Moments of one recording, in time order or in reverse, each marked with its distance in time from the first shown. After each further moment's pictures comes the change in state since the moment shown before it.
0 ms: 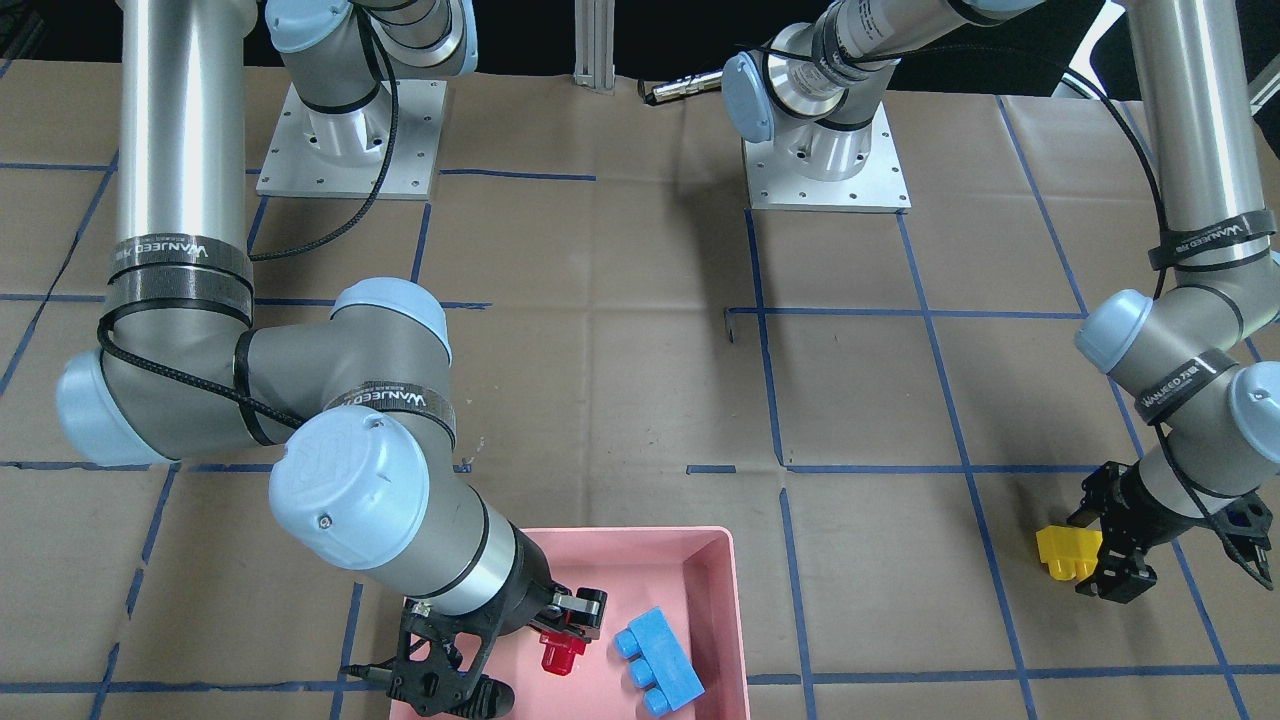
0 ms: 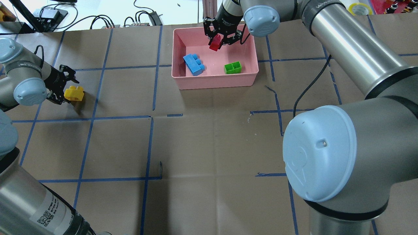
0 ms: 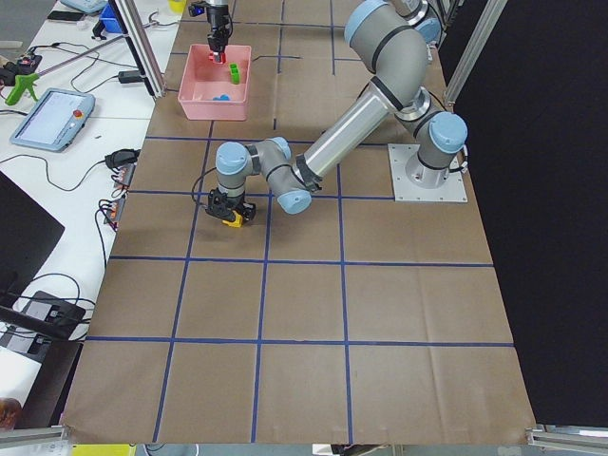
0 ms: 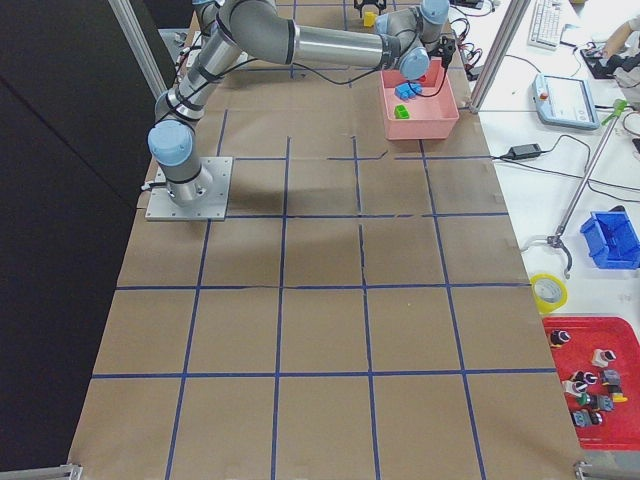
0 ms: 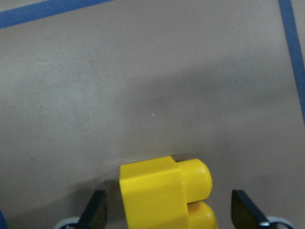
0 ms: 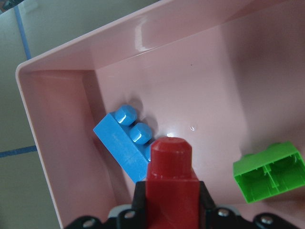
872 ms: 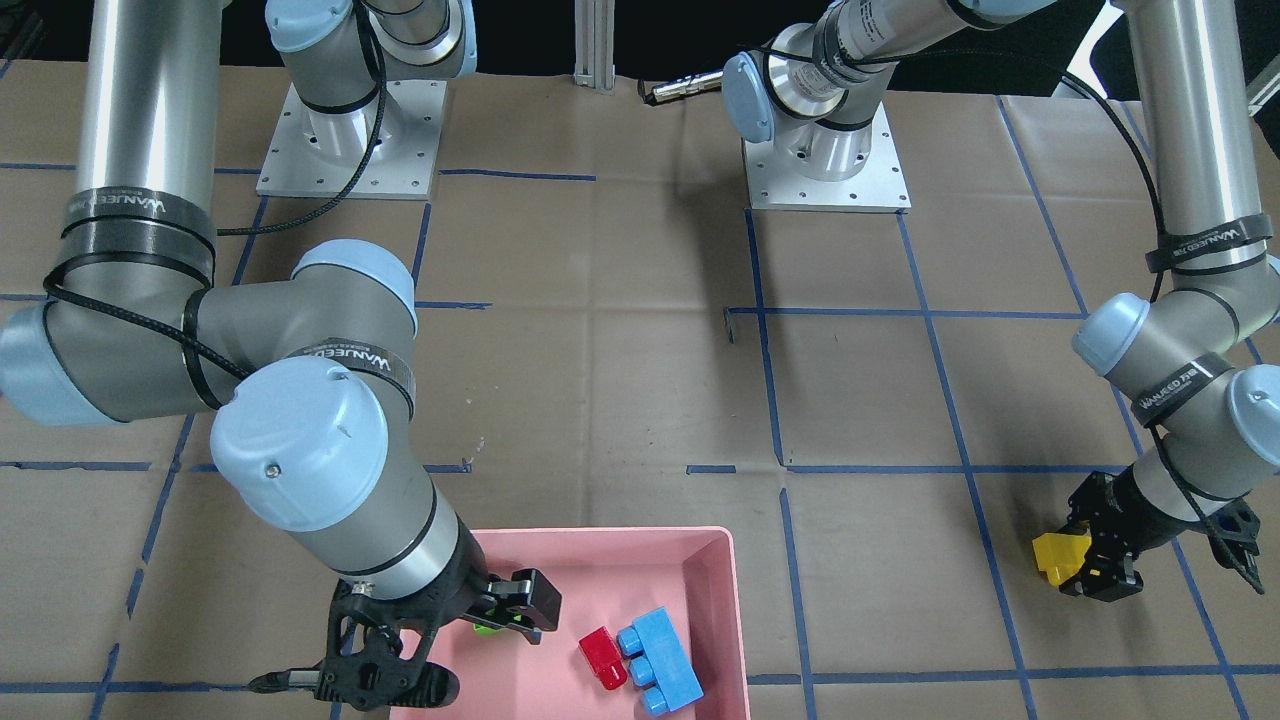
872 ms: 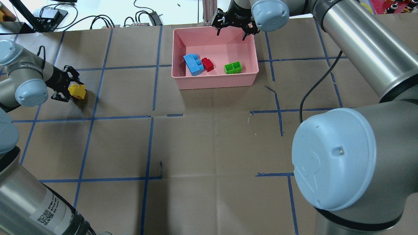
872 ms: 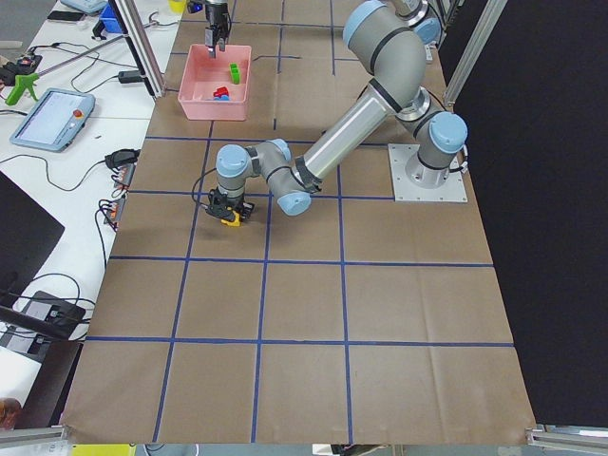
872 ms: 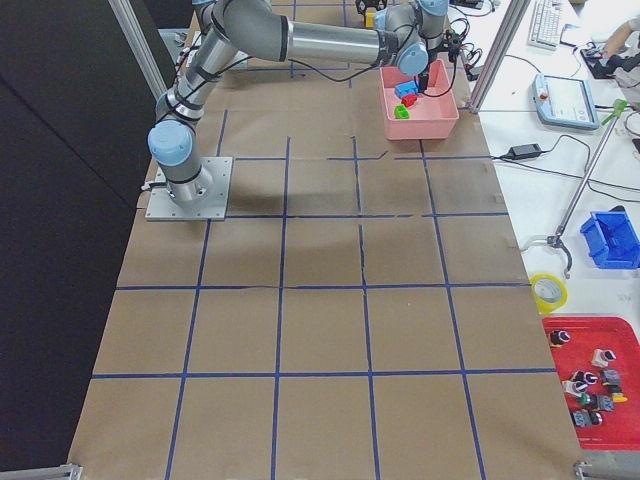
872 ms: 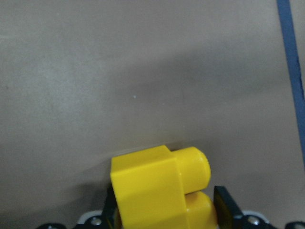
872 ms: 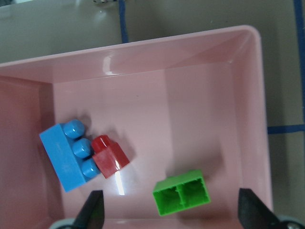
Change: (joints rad) left arm 0.005 -0.007 -0.004 0.002 -0.061 0.003; right arm -0.032 -0.077 0.028 0.038 -0.190 -0.228
